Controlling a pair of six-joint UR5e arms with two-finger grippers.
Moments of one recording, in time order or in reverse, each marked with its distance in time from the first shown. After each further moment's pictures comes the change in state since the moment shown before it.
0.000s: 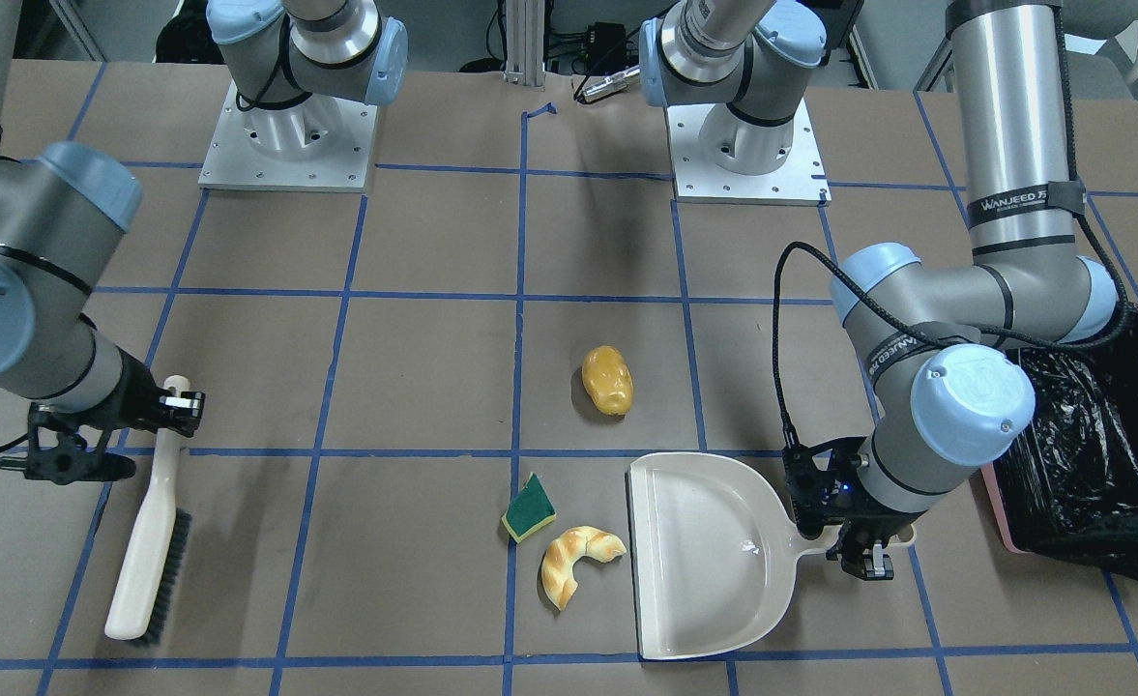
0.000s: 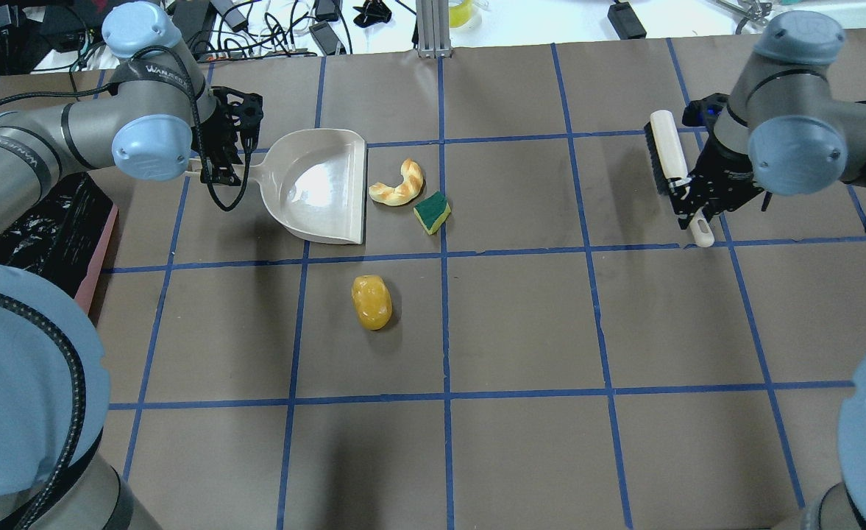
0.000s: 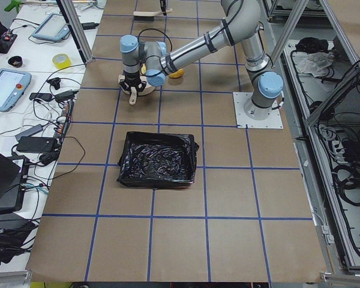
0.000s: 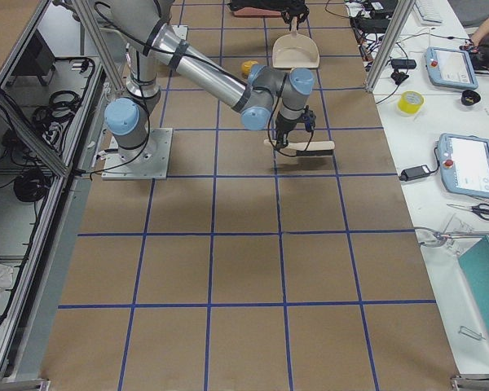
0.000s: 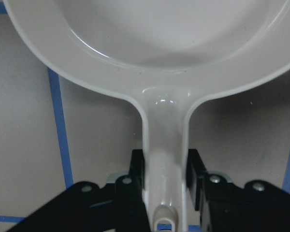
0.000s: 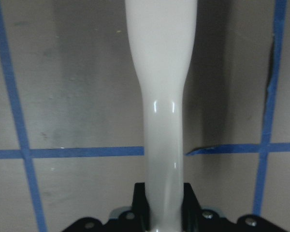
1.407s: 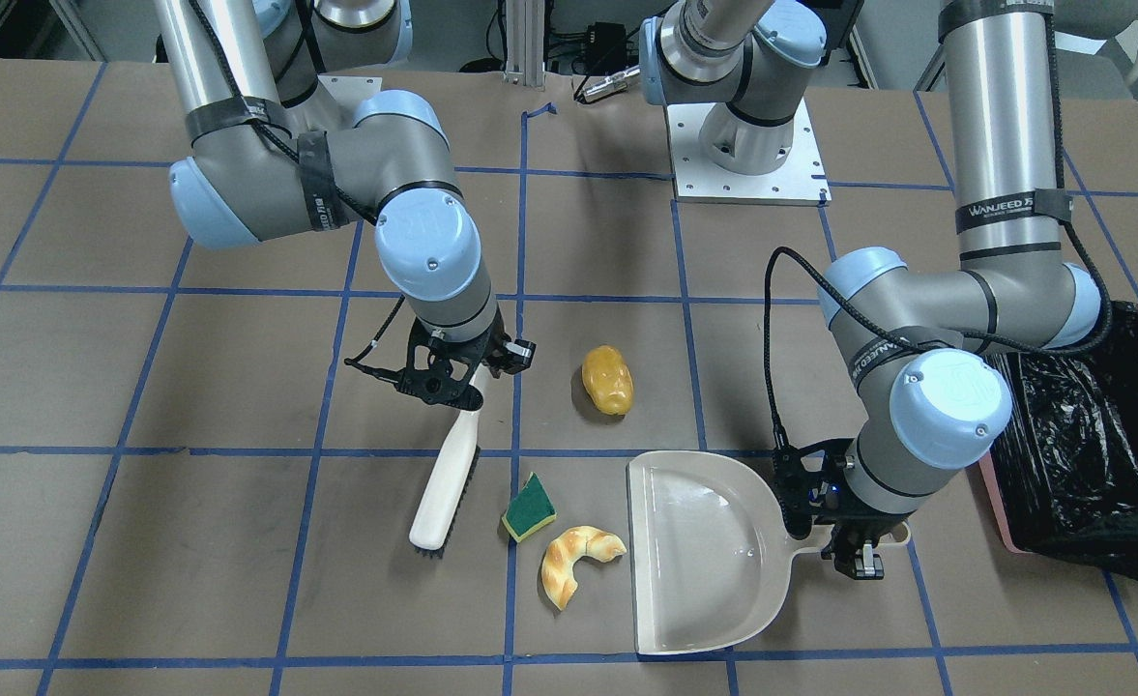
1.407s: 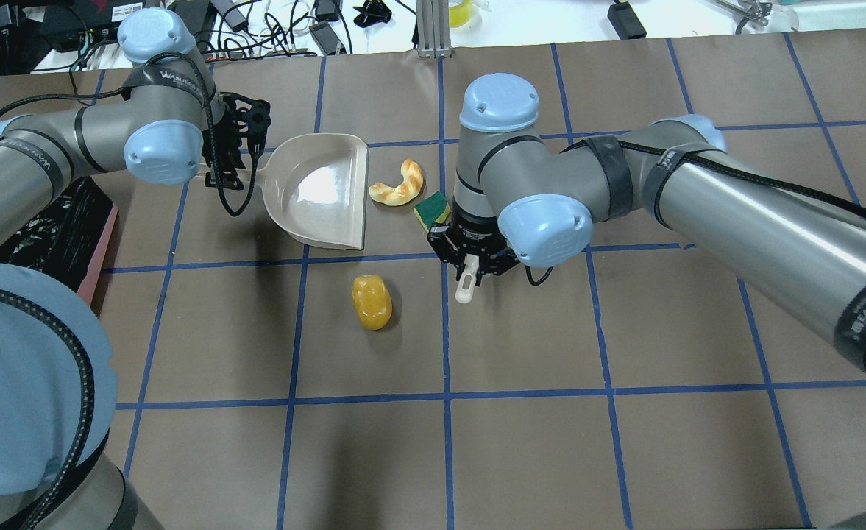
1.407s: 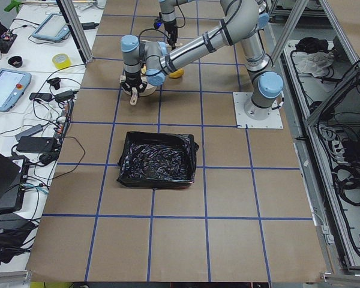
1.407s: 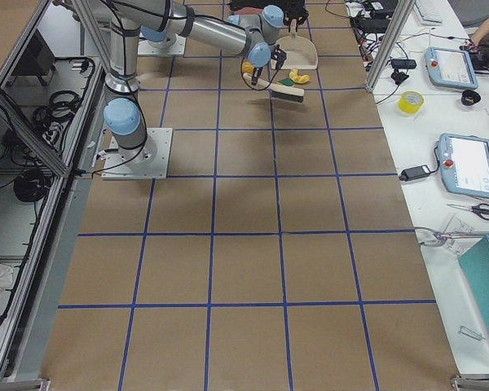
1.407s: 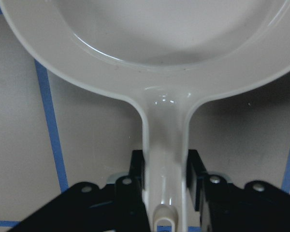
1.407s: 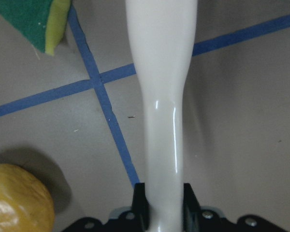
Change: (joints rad) left arm -0.012 -0.009 -0.005 0.013 0.023 -0.003; right arm 0.531 0.033 -0.035 0.010 0.172 0.781
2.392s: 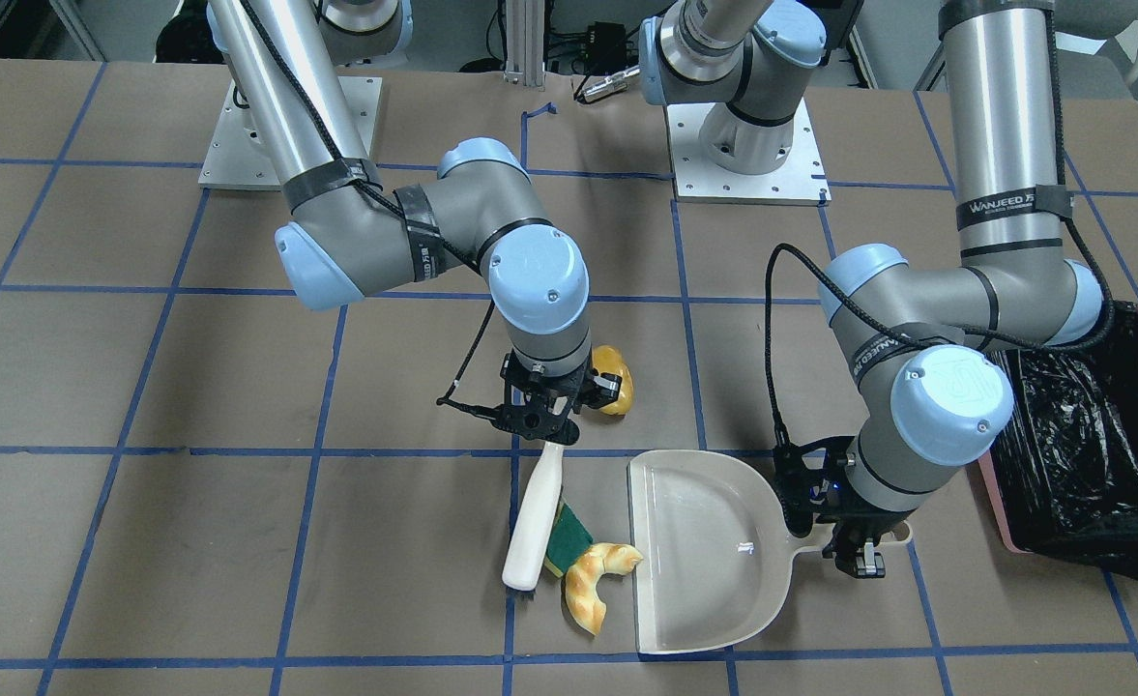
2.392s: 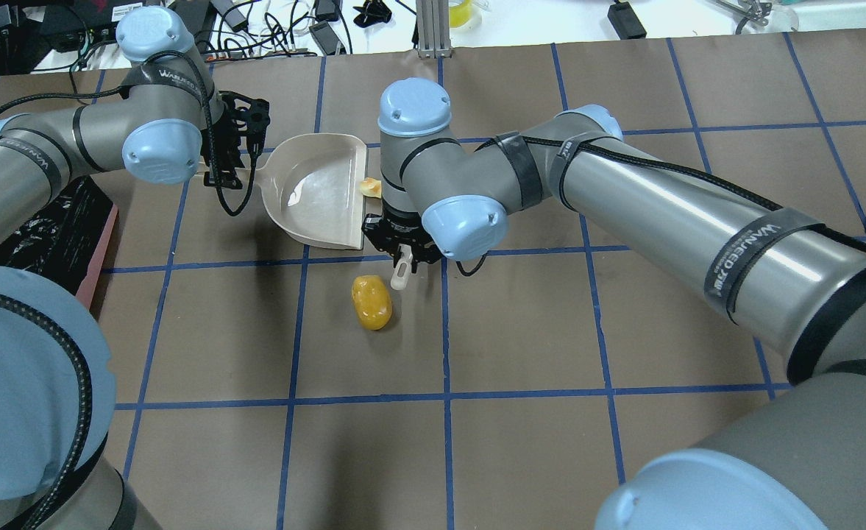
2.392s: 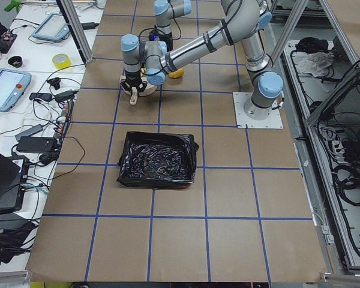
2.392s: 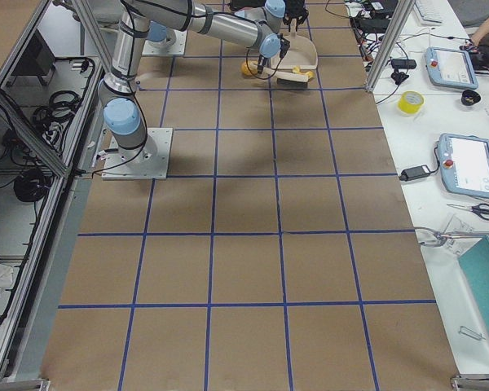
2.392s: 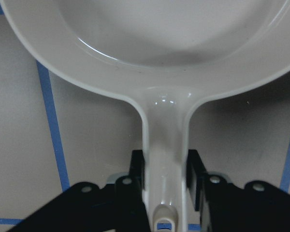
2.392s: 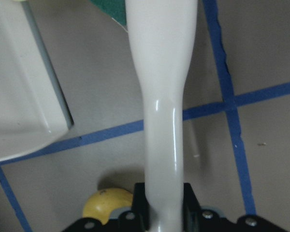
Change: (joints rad) left arm 0.000 0.005 -0.001 -0.003 0.002 0.002; right arm 0.111 0.181 -0.216 -0.085 0.014 0.082
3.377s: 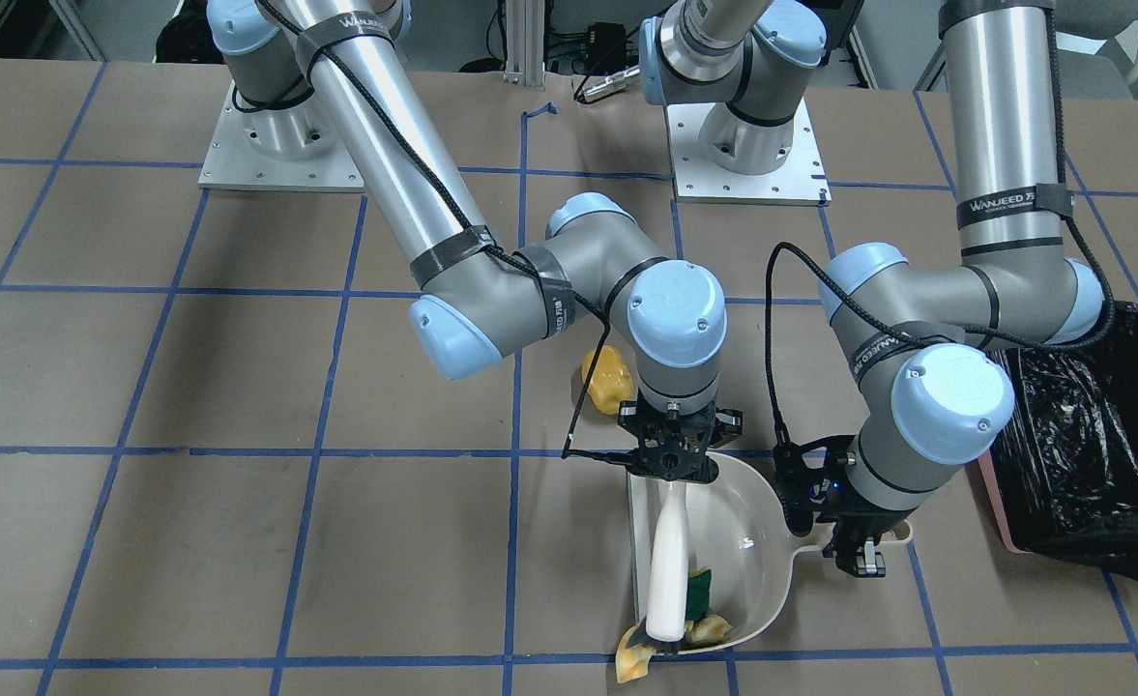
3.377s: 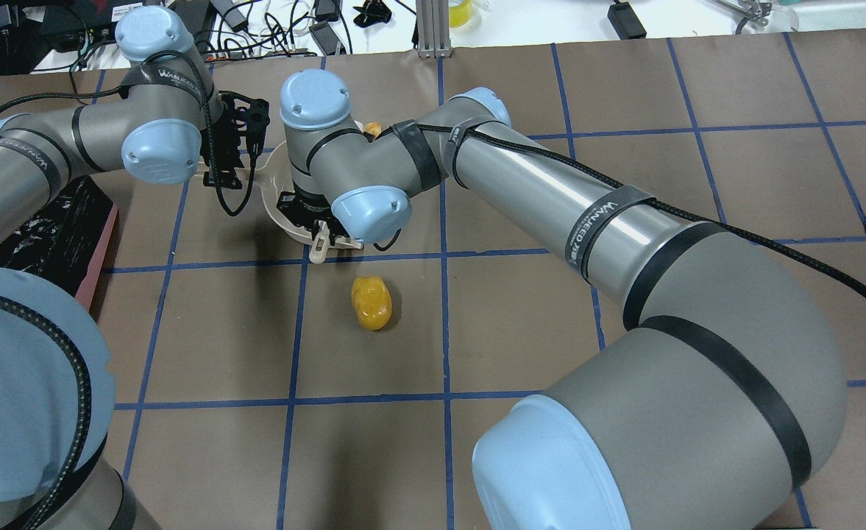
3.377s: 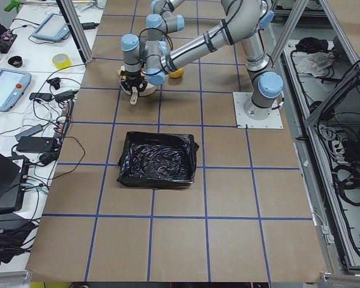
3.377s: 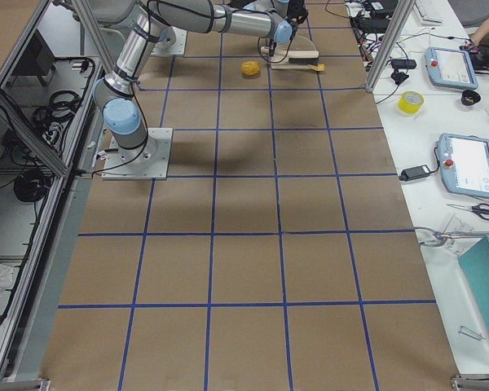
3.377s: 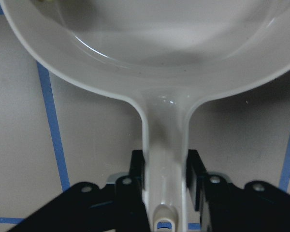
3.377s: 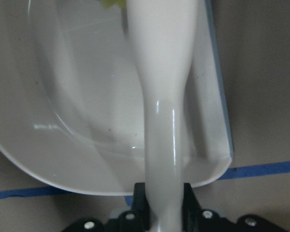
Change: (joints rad) left arm 0.000 0.004 -0.002 0.000 0.000 0.000; right arm 0.128 0.209 -0.304 -0.029 0.031 0.073
